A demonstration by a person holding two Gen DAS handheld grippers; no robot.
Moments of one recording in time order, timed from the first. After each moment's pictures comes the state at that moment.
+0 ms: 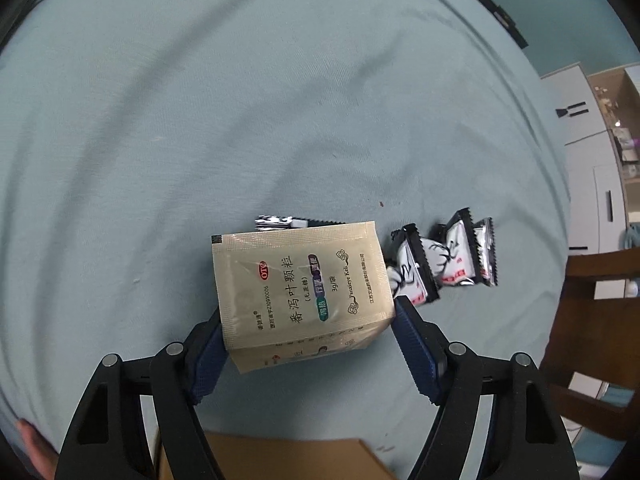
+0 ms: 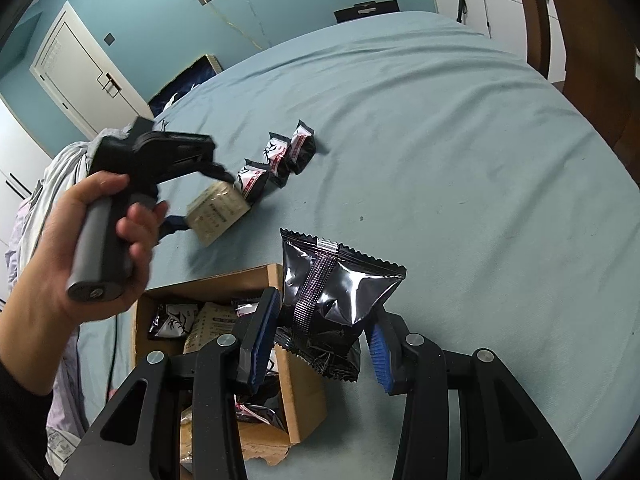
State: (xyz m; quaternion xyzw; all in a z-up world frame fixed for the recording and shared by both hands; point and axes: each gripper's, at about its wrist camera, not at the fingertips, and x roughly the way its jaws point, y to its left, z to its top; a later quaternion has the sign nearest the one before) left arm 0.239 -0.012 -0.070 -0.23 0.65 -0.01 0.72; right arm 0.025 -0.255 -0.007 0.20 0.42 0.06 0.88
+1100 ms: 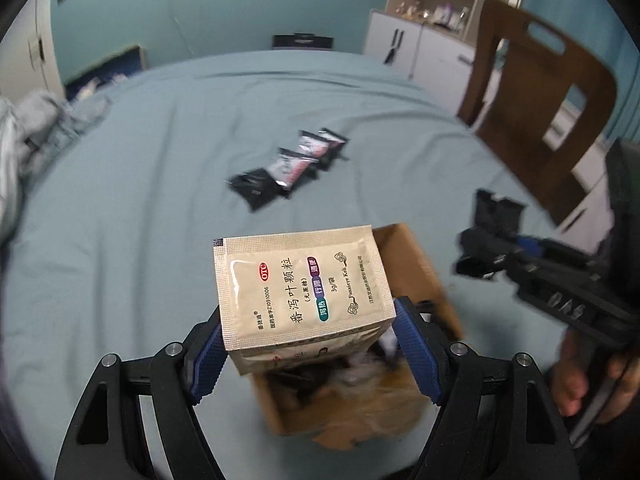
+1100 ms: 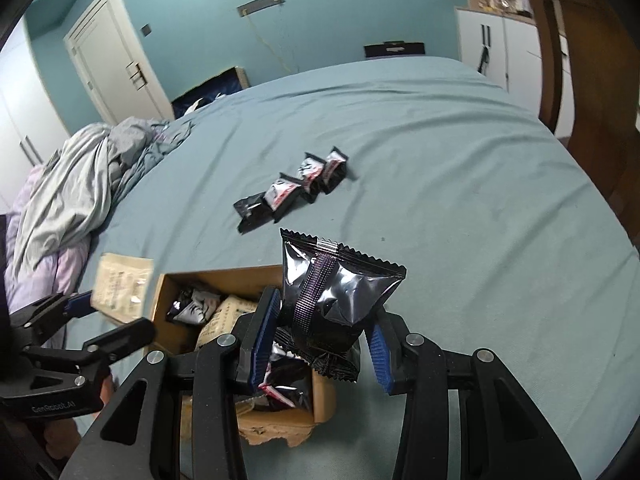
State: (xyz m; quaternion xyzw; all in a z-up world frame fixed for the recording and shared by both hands) left arm 0.002 -0.001 0.032 0.02 0.47 -0.24 0.85; right arm -0.020 -0.217 0.013 0.12 0.36 0.08 0.92
